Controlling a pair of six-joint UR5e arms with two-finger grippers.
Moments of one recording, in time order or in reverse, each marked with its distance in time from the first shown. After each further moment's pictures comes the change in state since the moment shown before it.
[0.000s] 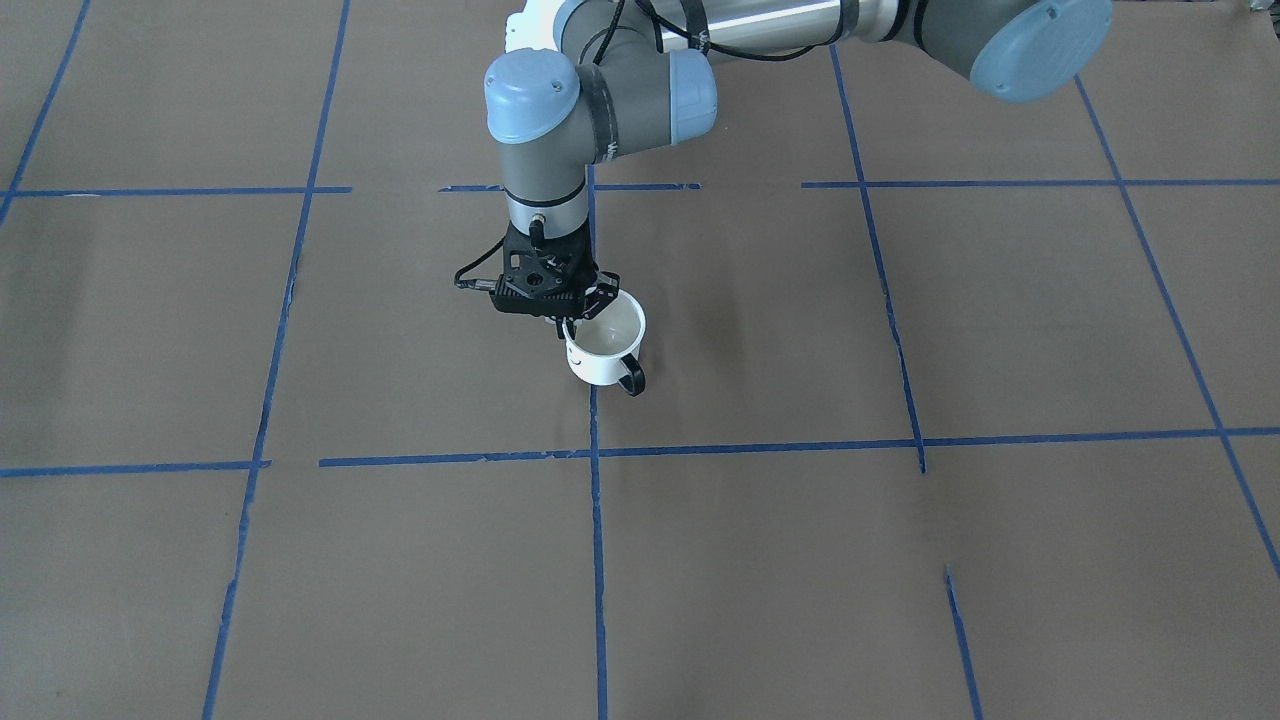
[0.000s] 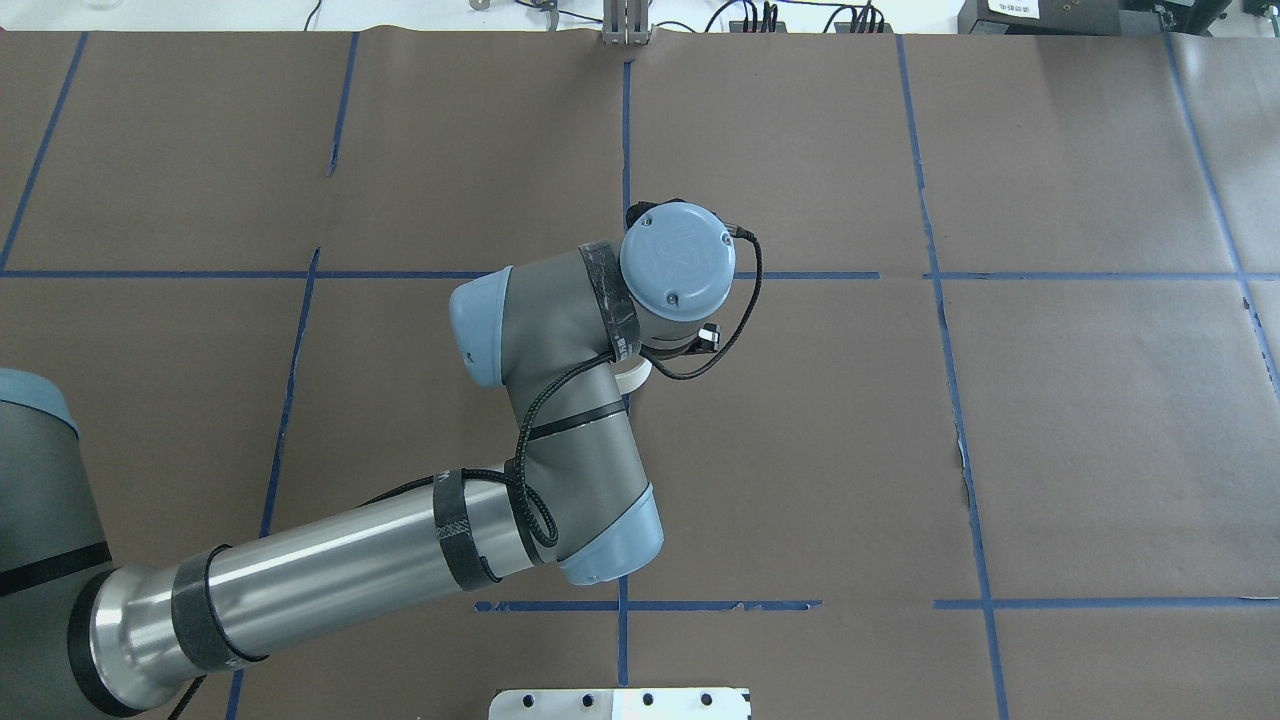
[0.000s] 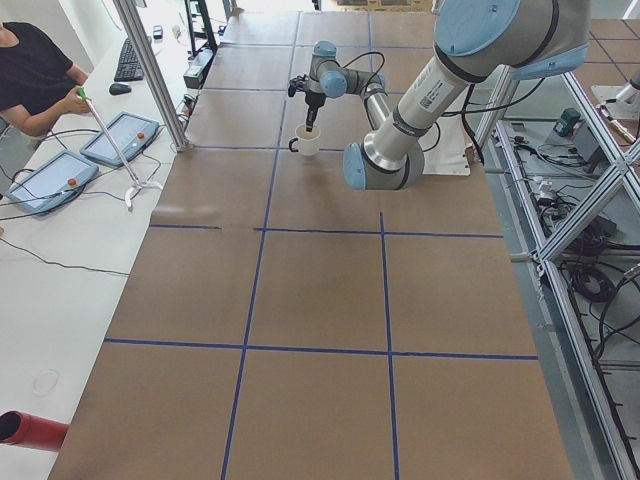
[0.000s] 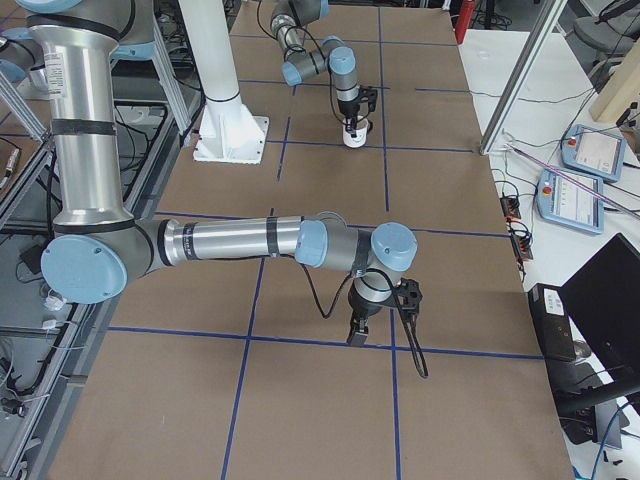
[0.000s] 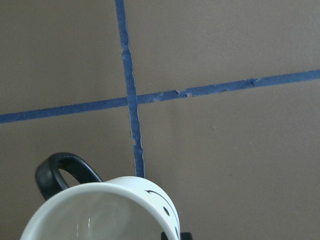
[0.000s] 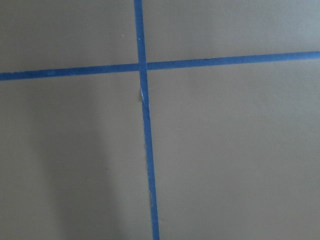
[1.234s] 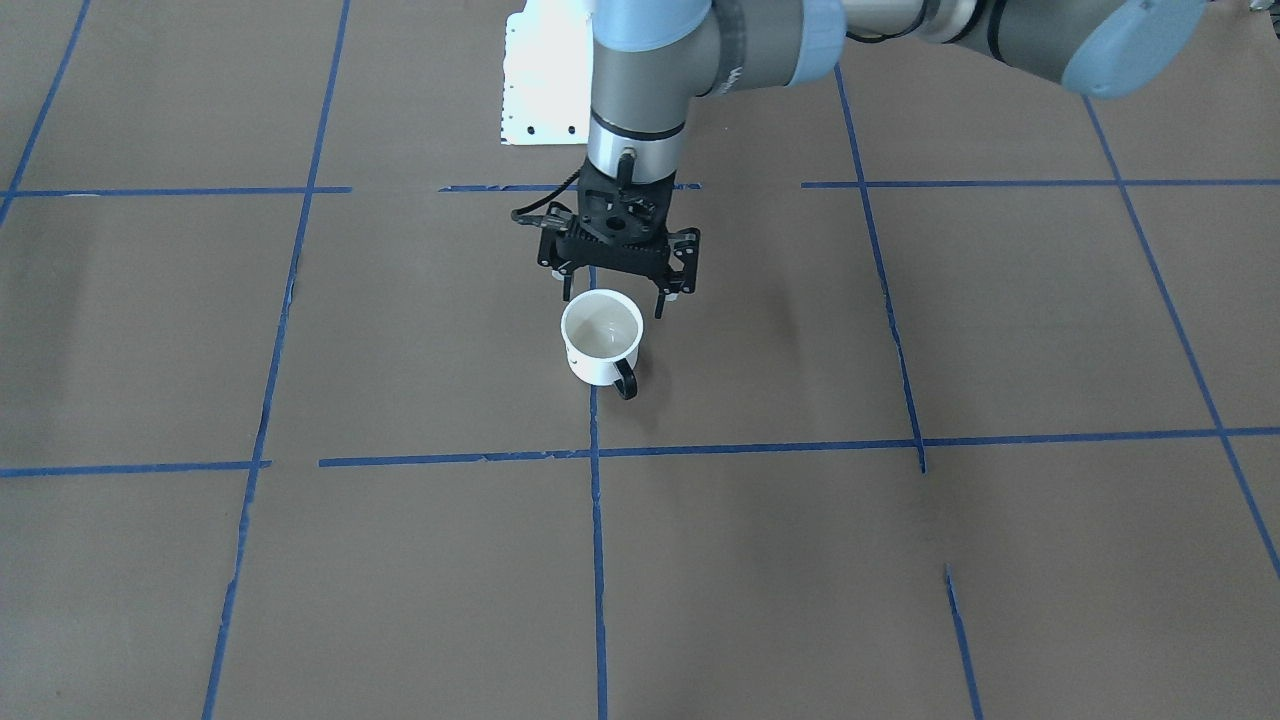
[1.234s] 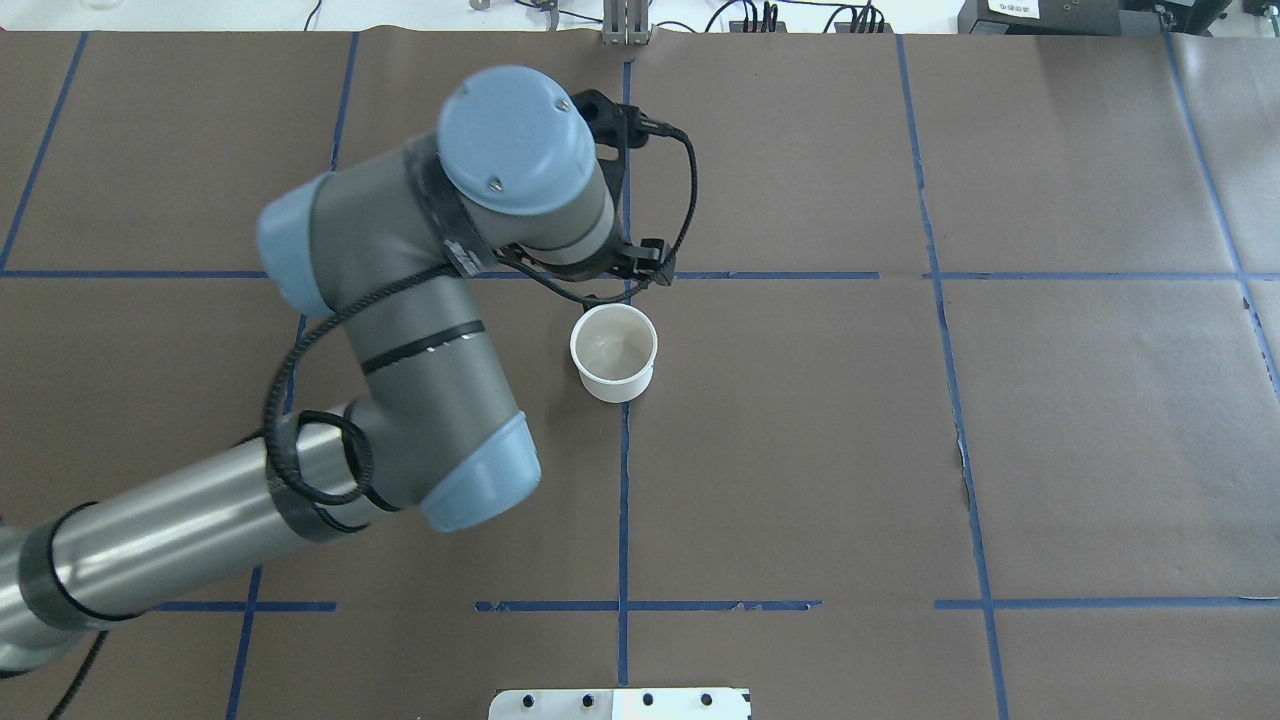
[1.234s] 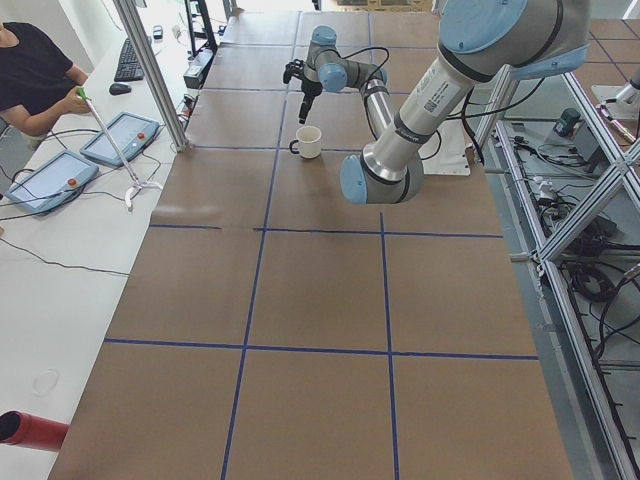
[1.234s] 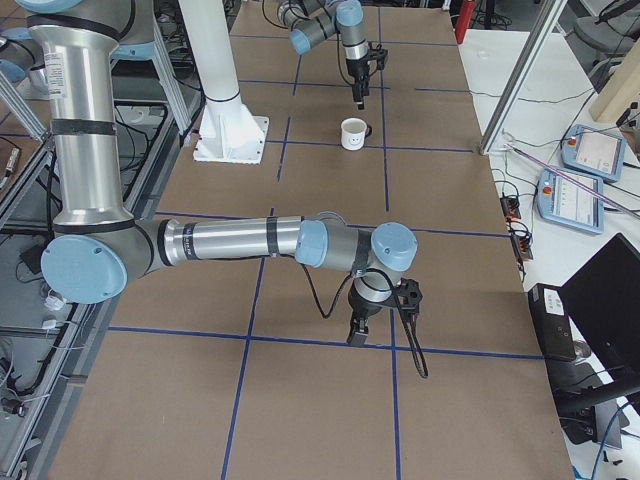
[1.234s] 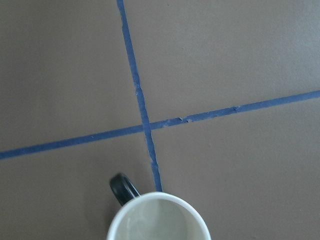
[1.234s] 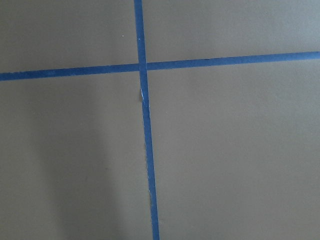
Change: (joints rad) left arm -0.188 0.162 -0.344 0.032 -0.155 0.163; right arm 0.000 0.000 0.000 0.000 0.000 0.000
